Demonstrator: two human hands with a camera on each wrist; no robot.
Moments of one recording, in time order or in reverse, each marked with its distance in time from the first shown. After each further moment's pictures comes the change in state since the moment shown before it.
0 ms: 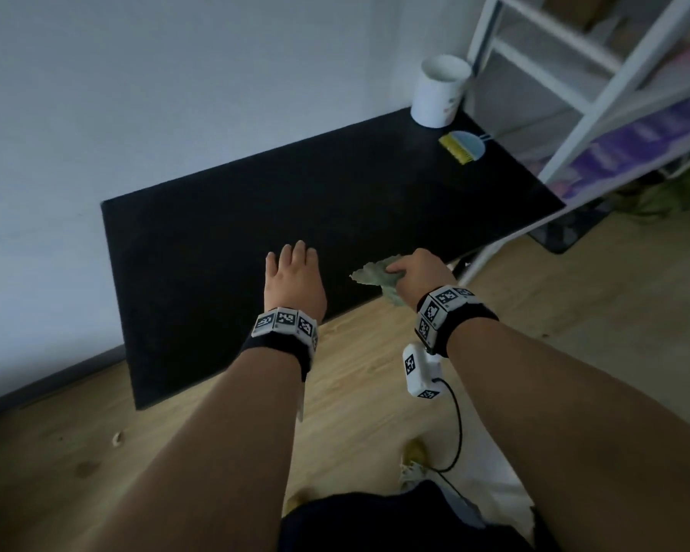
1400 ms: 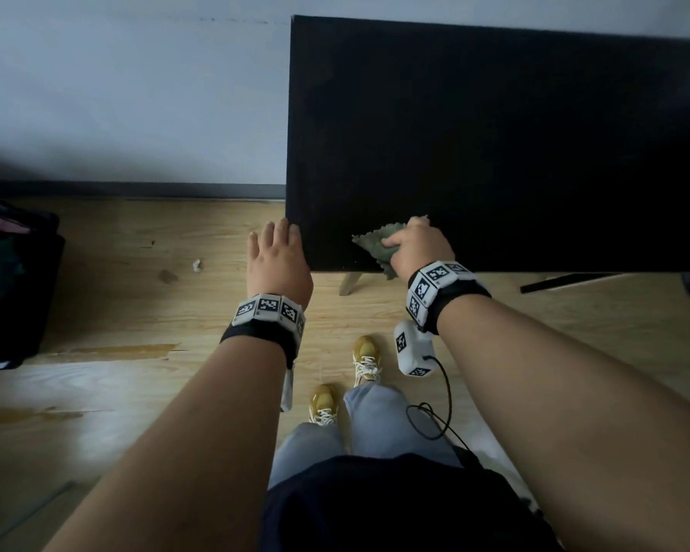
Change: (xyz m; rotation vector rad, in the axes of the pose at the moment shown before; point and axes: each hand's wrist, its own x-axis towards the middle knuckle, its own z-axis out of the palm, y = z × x) left_hand -0.139 -0.243 0.102 -0.128 -0.077 -0.500; right_hand 0.016 -0.202 0.233 -0.194 -0.369 -0.053
